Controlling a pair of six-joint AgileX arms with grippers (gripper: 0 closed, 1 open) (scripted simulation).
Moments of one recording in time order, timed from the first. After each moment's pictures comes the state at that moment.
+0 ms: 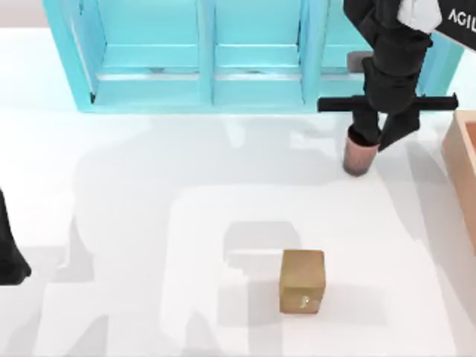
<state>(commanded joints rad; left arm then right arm) 0.00 0.00 0.00 0.00 0.00 0.00 0.32 2.41 2.10 -1.29 0.05 0.37</state>
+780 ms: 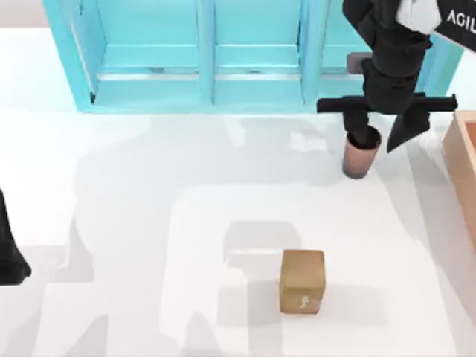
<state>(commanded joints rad) 0.00 0.00 0.00 0.00 0.00 0.00 0.32 2.41 2.09 -1.28 0.05 0.37</state>
